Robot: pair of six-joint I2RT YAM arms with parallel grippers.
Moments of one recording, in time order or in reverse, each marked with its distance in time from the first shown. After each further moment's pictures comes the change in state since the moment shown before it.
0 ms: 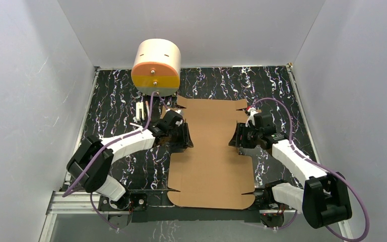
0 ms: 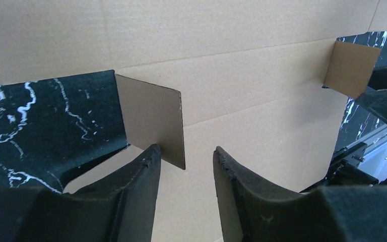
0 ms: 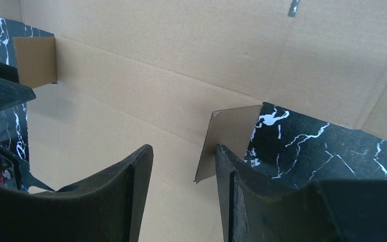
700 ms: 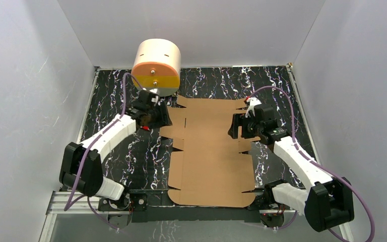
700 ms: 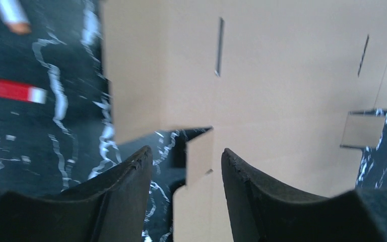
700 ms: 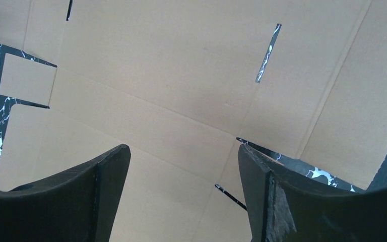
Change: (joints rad) left arm 0.254 -0.070 0.156 -0.202 -0.053 0.232; right arm 0.049 -0.018 0.129 -0.019 0.153 -0.124
